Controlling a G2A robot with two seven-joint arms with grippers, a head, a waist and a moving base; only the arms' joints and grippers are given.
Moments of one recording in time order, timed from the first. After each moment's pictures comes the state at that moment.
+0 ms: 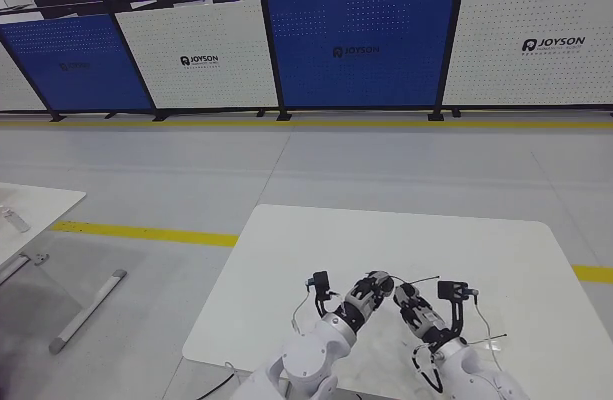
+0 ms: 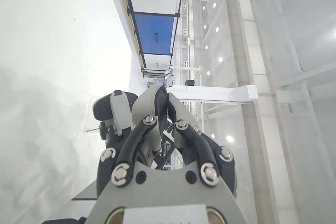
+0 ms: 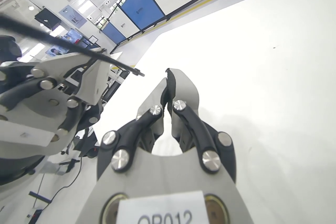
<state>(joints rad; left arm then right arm) 1.47 -1.39 -0.99 -1.75 -0.34 0.11 0.13 -1.52 -1.28 1.17 -1.64 -0.65 -0.15 0.18</state>
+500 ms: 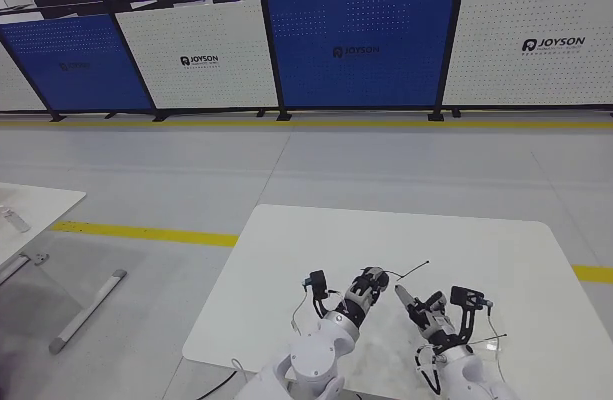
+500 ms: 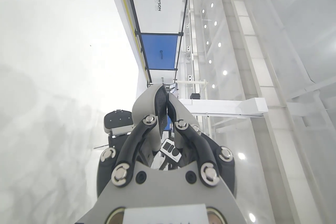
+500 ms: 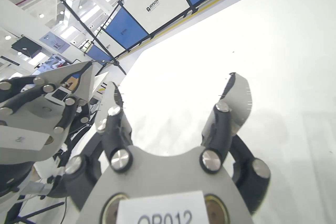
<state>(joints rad) 1.44 -1.41 -0.95 -1.72 -0.30 0.13 0.24 -1.56 -1.29 1.16 -1.66 -0.68 -0.01 0.06</state>
